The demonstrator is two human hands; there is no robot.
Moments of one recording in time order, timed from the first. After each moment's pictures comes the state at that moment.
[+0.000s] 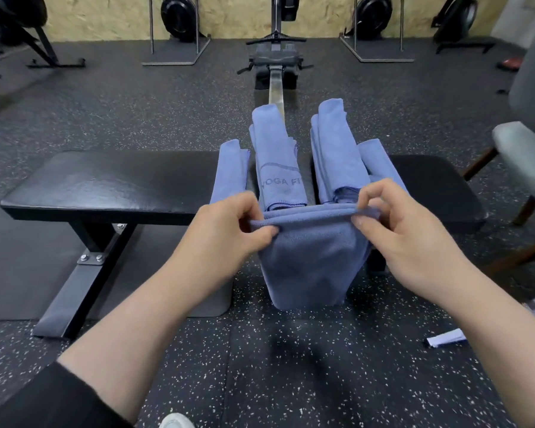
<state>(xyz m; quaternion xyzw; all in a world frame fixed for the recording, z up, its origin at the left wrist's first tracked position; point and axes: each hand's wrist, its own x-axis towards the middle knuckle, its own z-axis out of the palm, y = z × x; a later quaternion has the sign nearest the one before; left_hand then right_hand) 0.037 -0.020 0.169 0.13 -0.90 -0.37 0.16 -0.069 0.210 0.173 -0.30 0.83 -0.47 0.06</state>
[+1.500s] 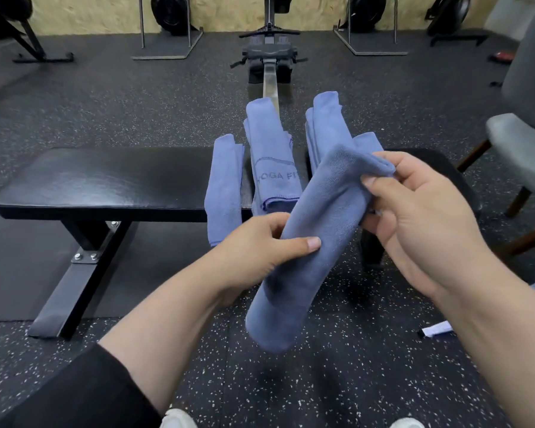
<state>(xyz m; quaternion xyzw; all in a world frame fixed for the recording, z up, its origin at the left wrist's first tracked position) 0.028 0.013 0.163 0.11 -0.78 -0.62 -0.05 -0.053 0.188 0.194 -0.16 0.58 -0.78 0.13</state>
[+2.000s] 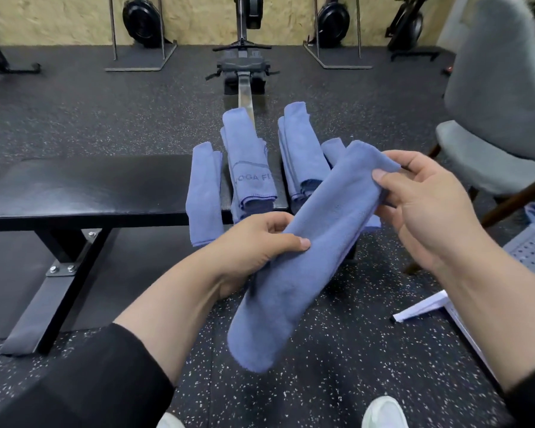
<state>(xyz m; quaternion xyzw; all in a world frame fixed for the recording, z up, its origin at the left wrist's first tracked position) 0.035 0.036 0.170 0.07 -0.73 -0.67 -0.11 -0.057 0.245 0.205 -0.09 0.65 -0.75 0.04</state>
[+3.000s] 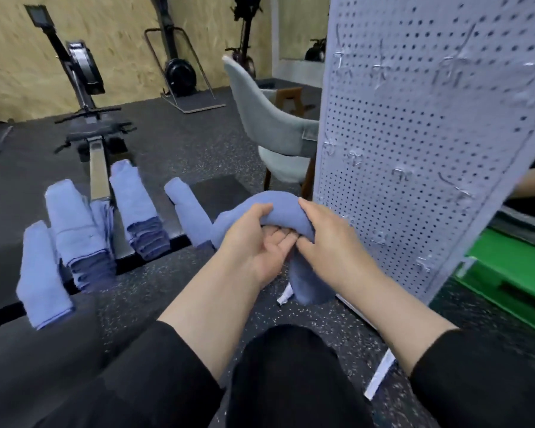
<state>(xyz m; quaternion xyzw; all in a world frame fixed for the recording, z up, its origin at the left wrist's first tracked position) 0.034 0.356 0.249 0.17 -0.37 -0.89 -0.19 0.046 0.483 0.212 -0.04 0.94 -0.32 -0.12</state>
